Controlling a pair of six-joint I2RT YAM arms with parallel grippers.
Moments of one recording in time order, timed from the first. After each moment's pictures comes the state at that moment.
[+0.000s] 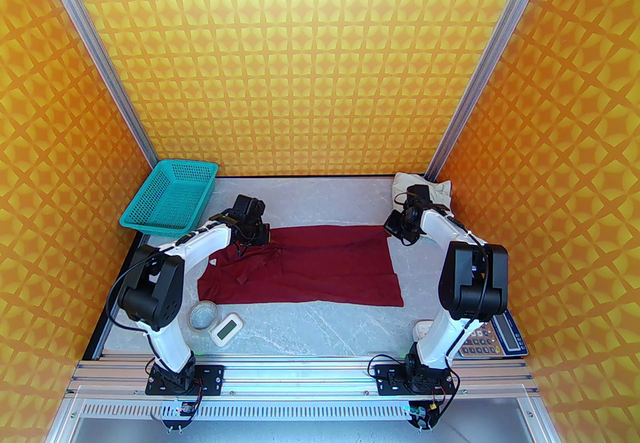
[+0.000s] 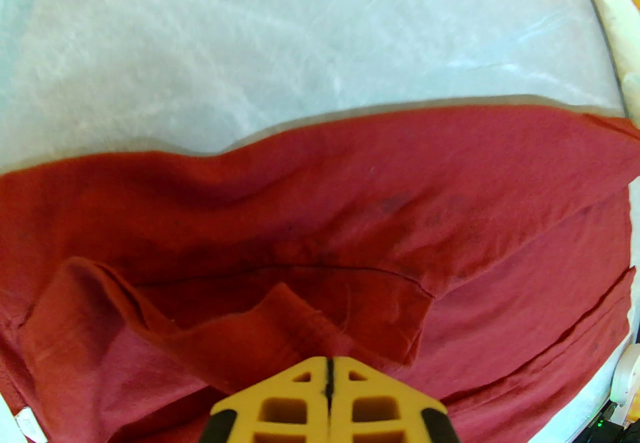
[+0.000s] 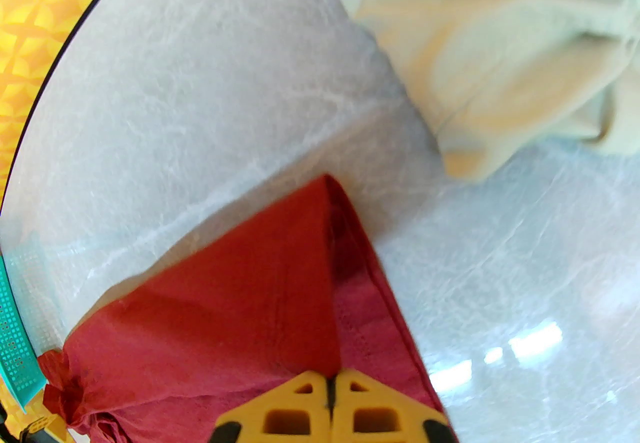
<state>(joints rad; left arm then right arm) -0.38 1.77 1.25 -0.45 0.18 -0.34 -0.12 1.82 1.32 -0.64 -0.17 0.46</state>
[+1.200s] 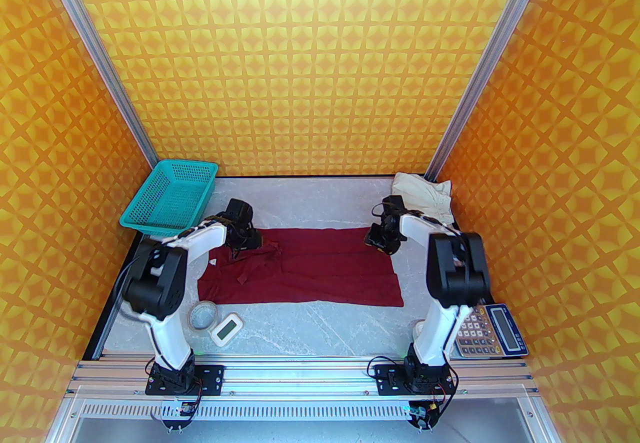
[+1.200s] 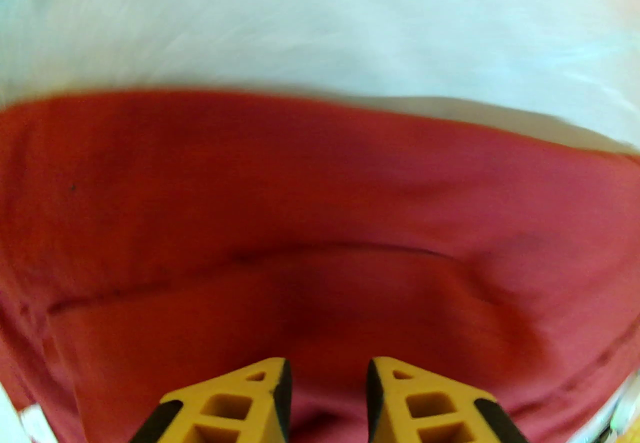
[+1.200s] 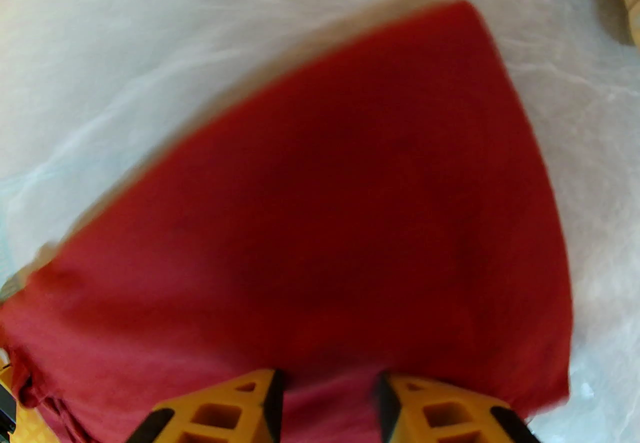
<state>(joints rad) -0.27 1.94 1.23 -0.46 0.15 -0.38 -0.01 1.96 1.31 -0.61 -0.15 0.43</state>
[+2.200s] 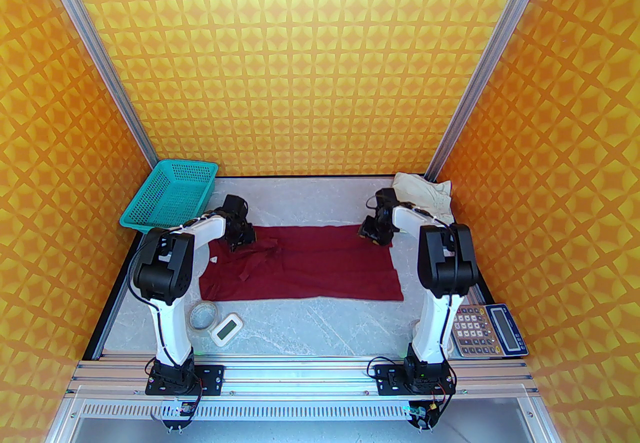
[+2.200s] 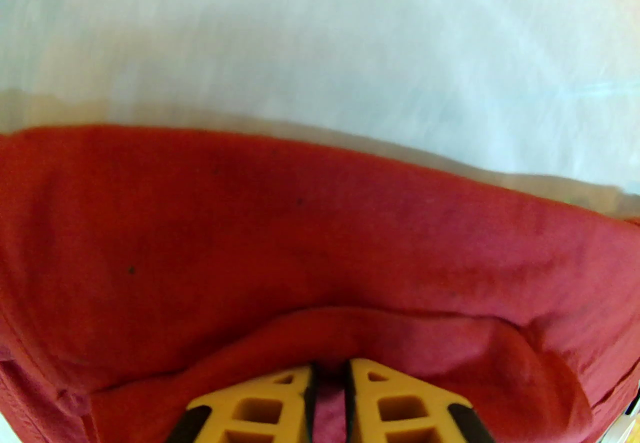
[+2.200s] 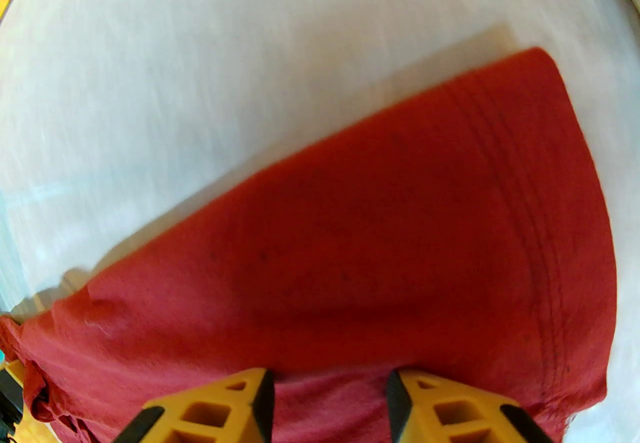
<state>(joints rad) -0.22 2.06 1.40 -0.47 0.15 -0.39 0.02 2.10 1.50 -0.64 -0.15 0.47</state>
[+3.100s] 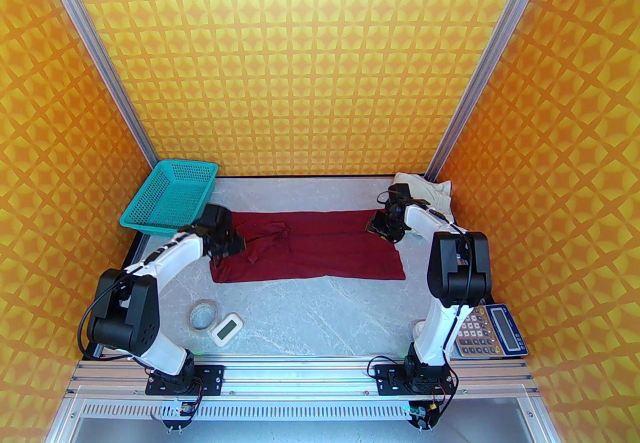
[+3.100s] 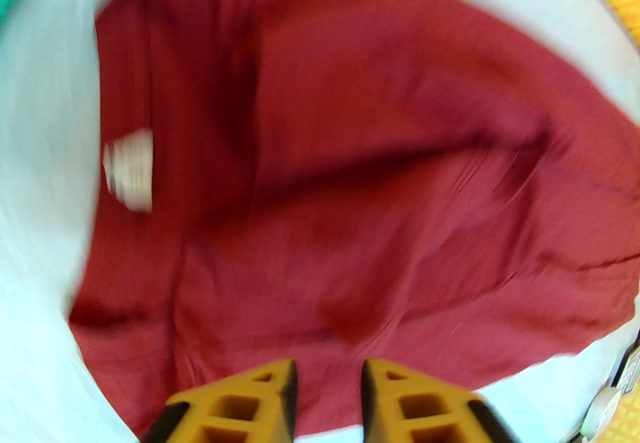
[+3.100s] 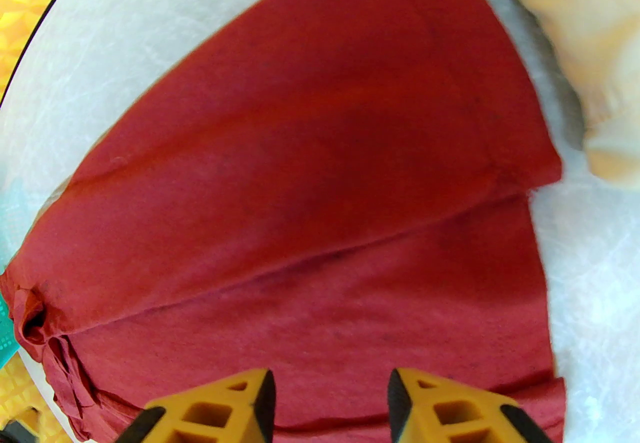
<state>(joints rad) -0.24 1.60 1.00 -0.54 0.16 -0.46 -0.01 1.97 1.42 -0.66 -0.20 0.42</state>
